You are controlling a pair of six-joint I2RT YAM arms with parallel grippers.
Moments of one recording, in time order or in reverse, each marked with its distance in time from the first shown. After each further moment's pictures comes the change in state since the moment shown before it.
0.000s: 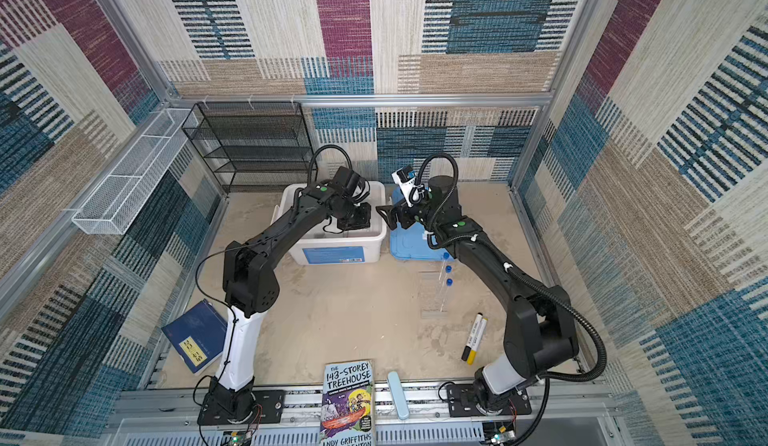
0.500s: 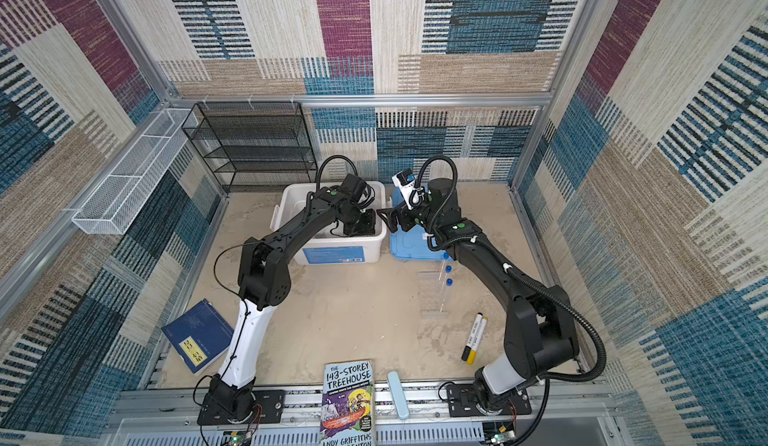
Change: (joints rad) left arm 0.001 0.129 0.065 0.002 0.052 -0.024; right arm 0.000 -0.003 -0.020 0.001 0.006 -0.006
